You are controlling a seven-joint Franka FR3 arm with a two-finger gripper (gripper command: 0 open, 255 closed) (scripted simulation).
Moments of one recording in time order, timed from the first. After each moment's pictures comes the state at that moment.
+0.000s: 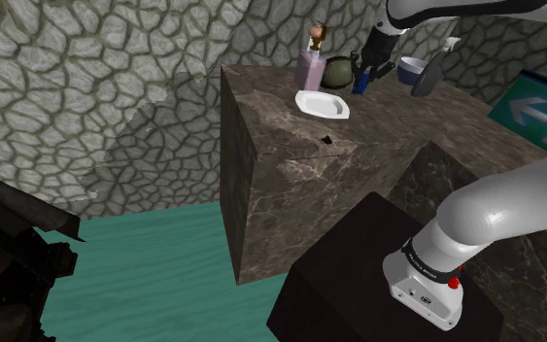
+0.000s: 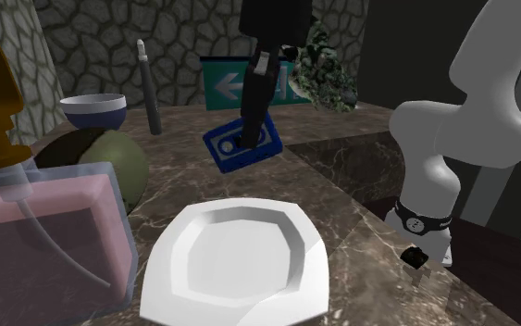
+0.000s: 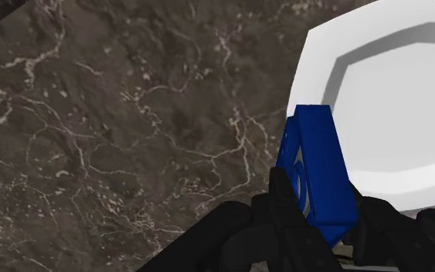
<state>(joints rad) -0.28 -0.42 -0.03 -2.25 -0.13 2.00 0.65</state>
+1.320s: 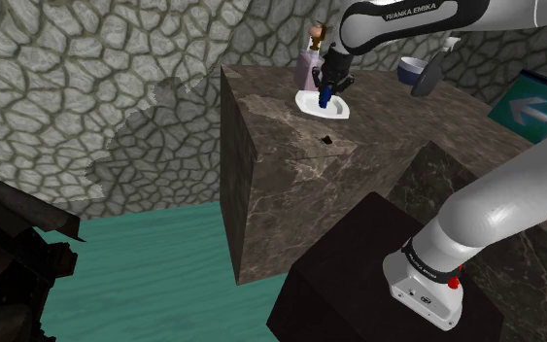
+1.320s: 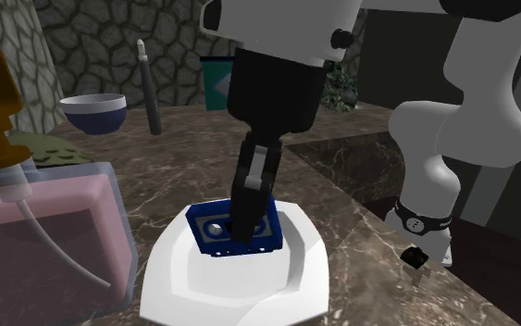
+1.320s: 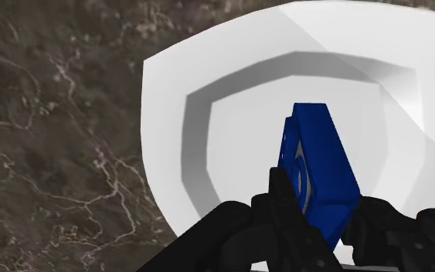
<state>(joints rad) -0.23 -0.22 0.07 -2.21 -0.14 2.15 0.83</state>
